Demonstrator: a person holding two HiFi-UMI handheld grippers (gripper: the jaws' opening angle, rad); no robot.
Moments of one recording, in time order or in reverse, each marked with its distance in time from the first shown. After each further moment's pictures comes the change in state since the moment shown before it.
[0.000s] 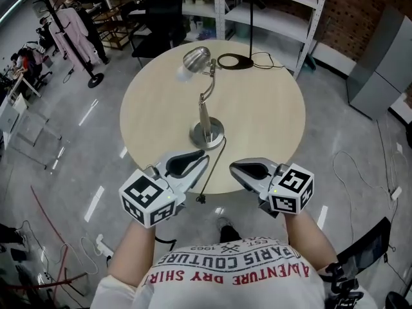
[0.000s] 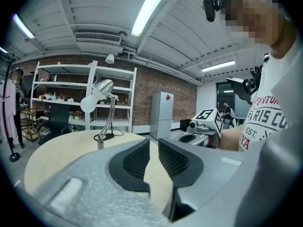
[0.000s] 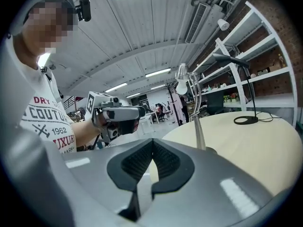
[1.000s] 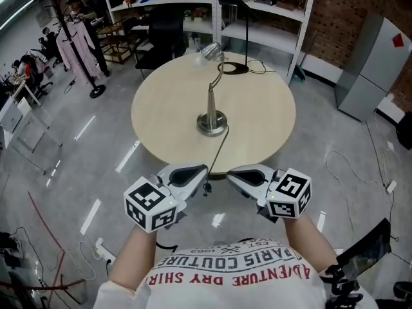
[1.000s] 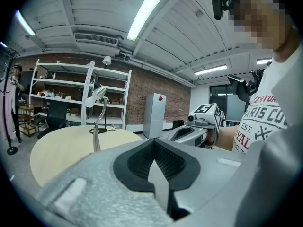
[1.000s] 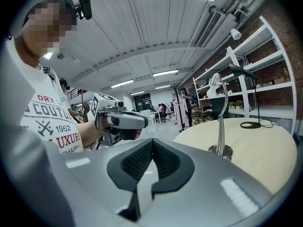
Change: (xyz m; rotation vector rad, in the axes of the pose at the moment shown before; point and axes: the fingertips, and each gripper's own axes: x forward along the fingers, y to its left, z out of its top) left arm -0.116 -0.097 -0.033 -0.021 -0.013 -0.062; right arm -0.016 0.155 -0.016 -0.096 0.002 -0.013
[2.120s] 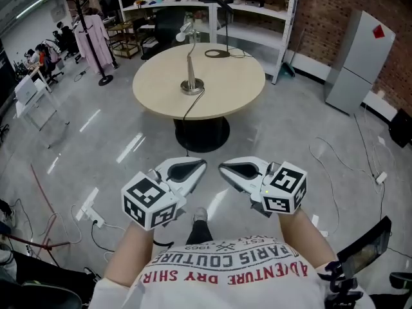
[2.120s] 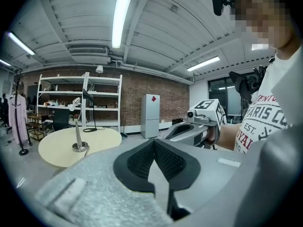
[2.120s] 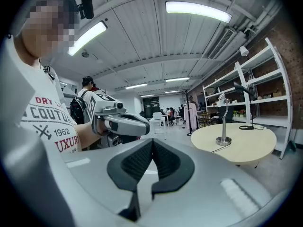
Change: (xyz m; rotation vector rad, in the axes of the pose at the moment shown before) left arm -0.040 -0.338 -0.027 0.062 -0.001 0.091; right arm -0.236 0.220 -0.065 -0.096 -0.044 0.067
